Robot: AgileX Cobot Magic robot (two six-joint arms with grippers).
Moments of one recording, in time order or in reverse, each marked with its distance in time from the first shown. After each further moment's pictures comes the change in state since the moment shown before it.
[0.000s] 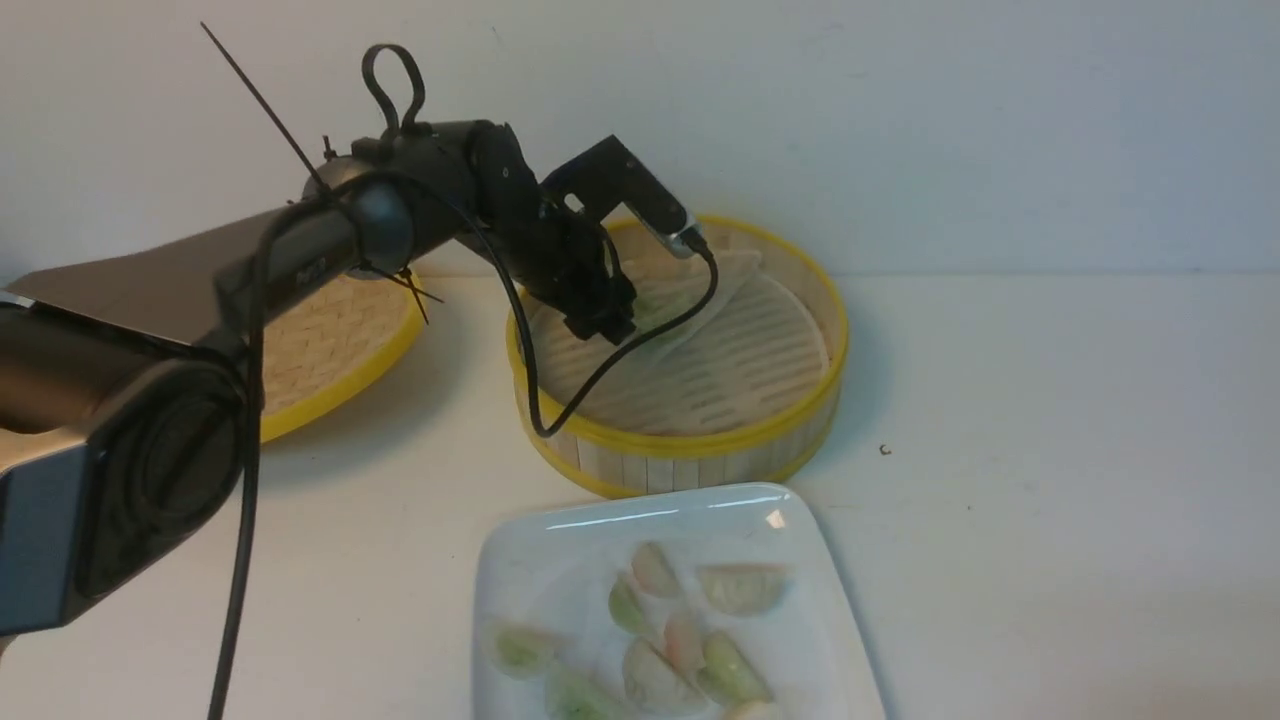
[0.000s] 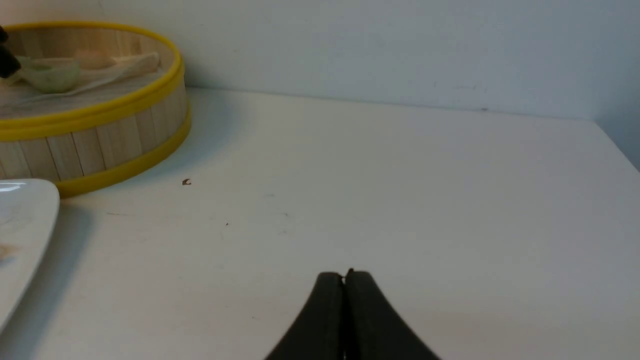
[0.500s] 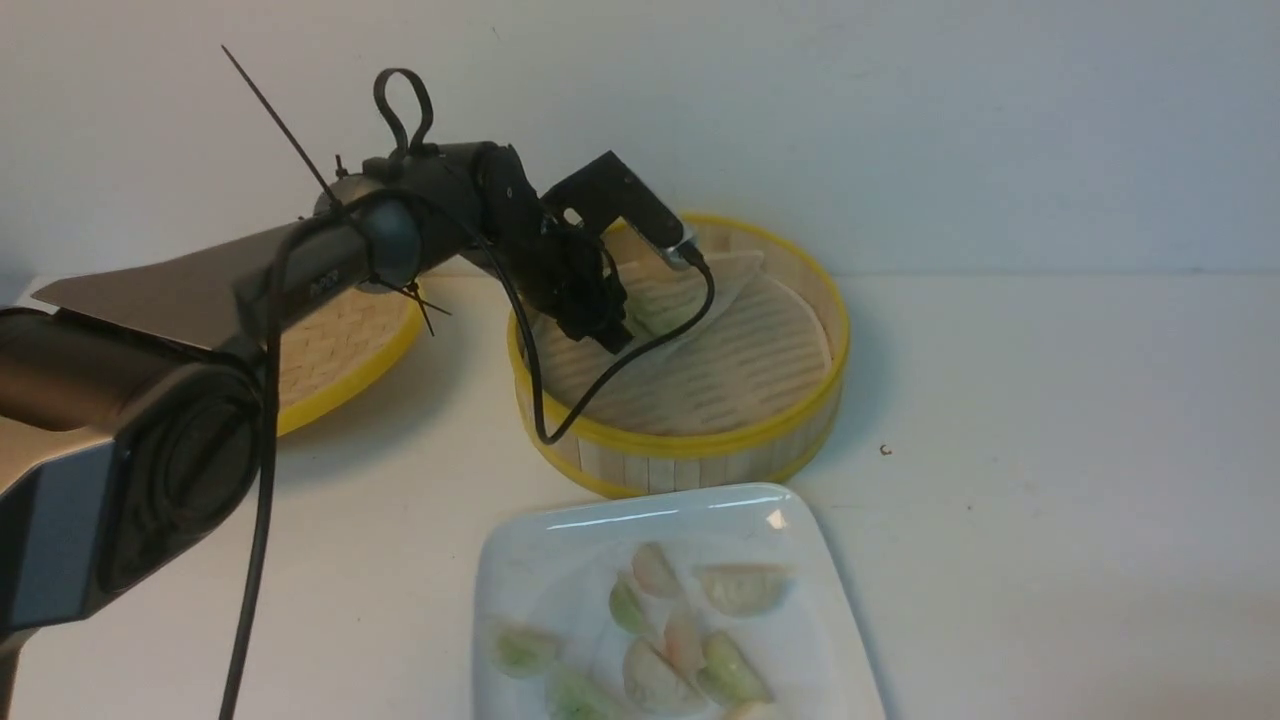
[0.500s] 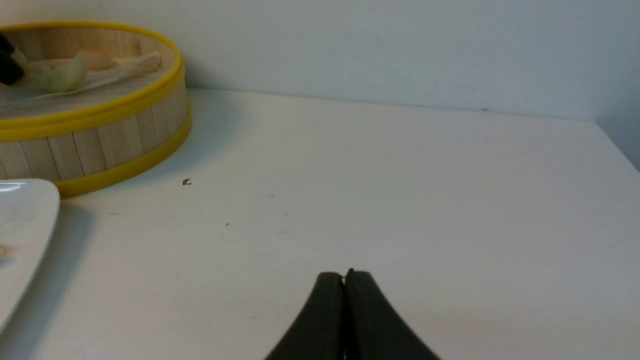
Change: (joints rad) right arm 0.000 0.000 0.000 0.000 0.000 0.000; left arm 0.001 0.027 -0.008 0.005 -0.005 -0.004
